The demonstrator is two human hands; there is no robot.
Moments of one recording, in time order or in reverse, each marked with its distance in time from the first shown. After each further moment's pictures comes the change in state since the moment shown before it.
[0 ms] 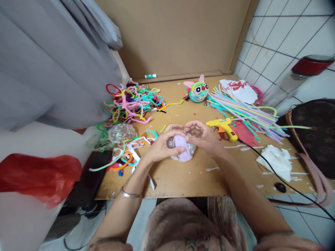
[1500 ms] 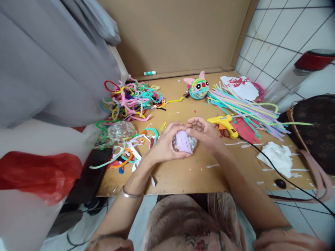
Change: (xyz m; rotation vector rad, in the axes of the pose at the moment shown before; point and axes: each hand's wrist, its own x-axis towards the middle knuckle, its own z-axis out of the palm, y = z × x) left_hand -0.002 -0.006 0.012 0.294 0.018 0.085; right_hand 0.003 0.004 0.001 0.050 0.106 0.089
